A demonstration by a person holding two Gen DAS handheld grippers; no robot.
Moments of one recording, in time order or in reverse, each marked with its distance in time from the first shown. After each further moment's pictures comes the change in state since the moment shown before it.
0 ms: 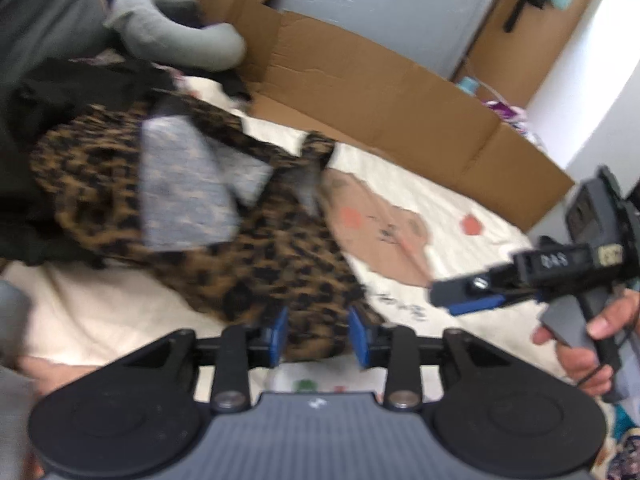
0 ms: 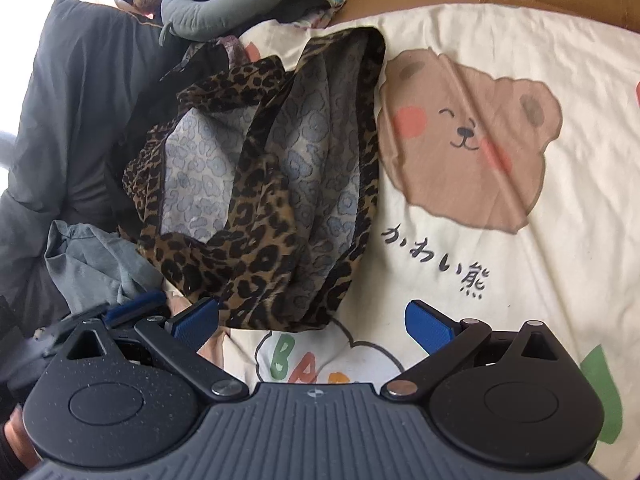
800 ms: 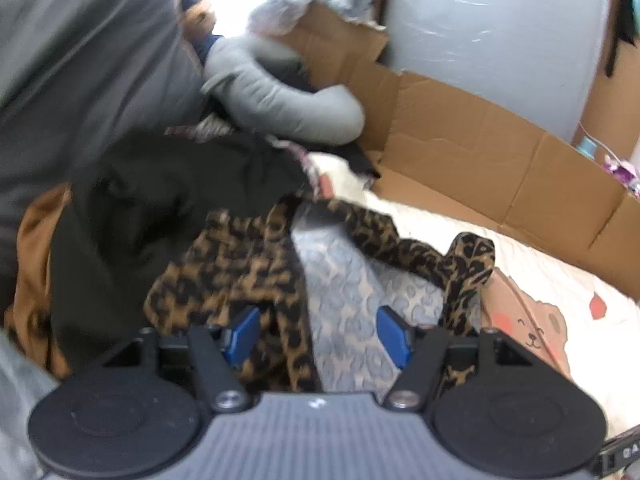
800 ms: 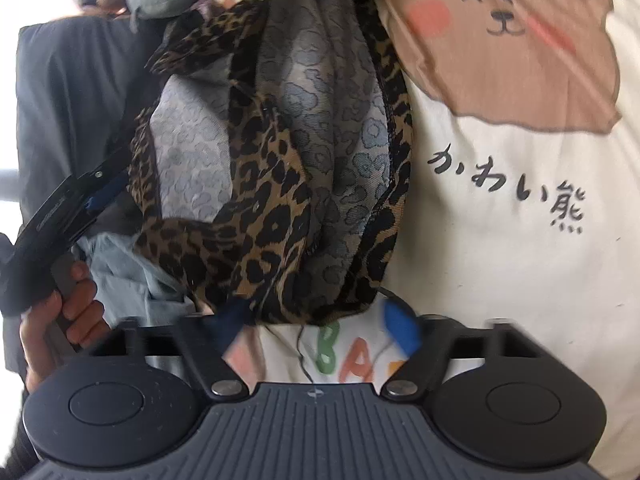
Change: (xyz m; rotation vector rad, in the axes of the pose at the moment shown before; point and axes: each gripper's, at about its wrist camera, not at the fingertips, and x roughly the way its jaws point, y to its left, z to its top) left arm 0.037 0.068 0.090 0.041 -0.158 0.252; right arm 0.068 -0.010 -0.008 0.217 0.126 0.166
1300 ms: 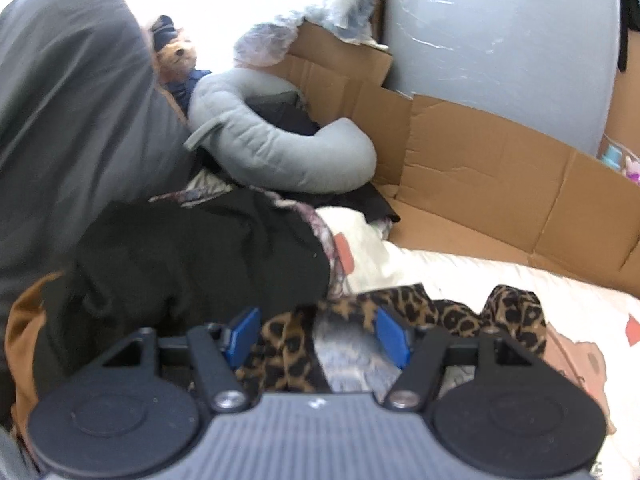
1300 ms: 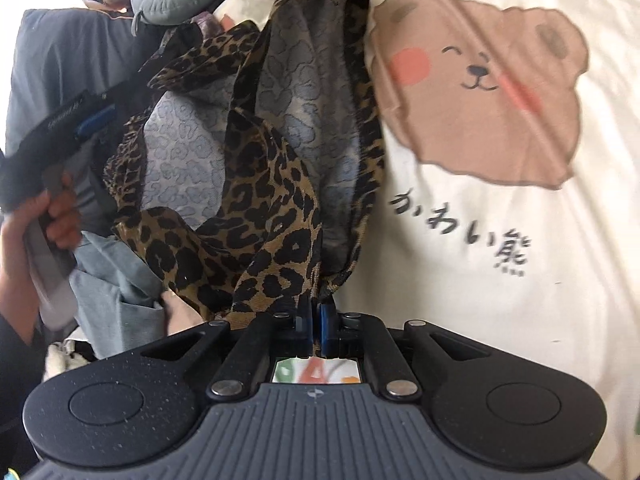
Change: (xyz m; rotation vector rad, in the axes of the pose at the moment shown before) left arm 0.054 -0.003 0.063 0.083 -0.034 0.037; right arm -0.033 0.002 -0.001 -0.119 -0.070 -0.119
